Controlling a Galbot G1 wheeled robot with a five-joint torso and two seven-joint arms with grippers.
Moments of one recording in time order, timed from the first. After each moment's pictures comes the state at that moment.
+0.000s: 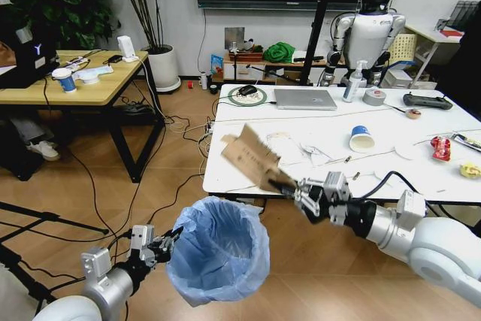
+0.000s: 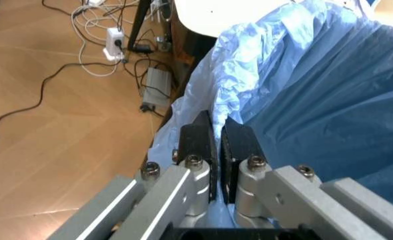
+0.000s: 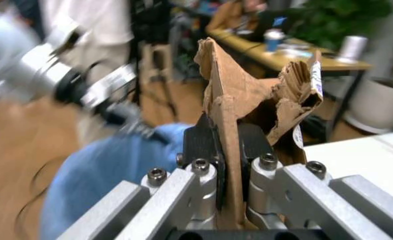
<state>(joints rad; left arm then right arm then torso) 1.81 -0.74 -0.54 -2.31 -1.04 0.25 -0.19 -1.25 0.30 0.25 2.26 0.88 0.10 -0.45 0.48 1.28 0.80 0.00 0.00</state>
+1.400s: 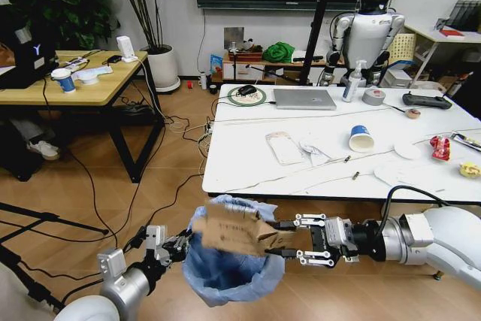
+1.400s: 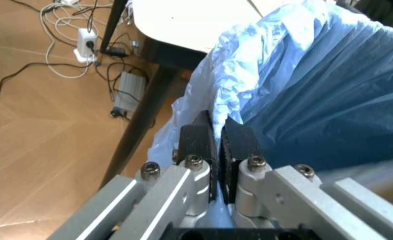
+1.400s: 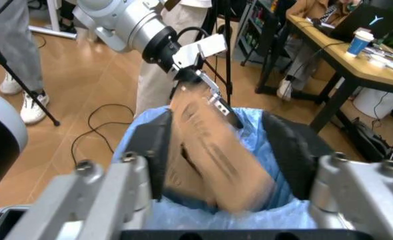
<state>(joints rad) 1.72 -0.82 -0.46 -2.31 -1.02 0.28 -0.18 -1.23 0.26 0.28 2.23 0.75 0.13 -0.74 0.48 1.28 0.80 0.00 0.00</state>
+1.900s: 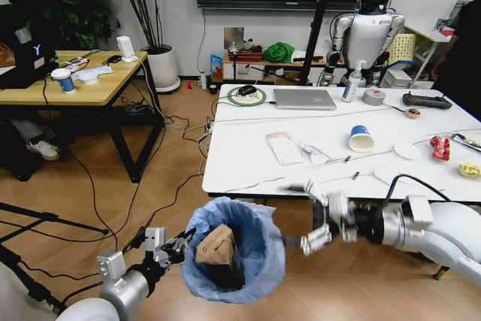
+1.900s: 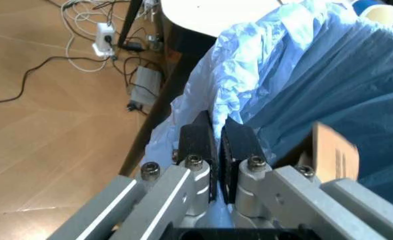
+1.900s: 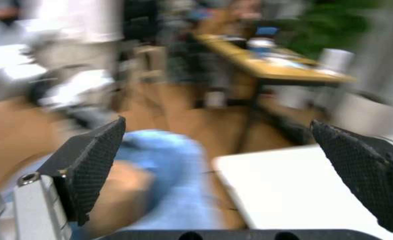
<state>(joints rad) 1.74 -0.84 -0.46 -2.30 -1.01 0.28 -0.19 -1.22 0.33 0.32 2.20 0.83 0.10 -0.67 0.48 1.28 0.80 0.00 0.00</state>
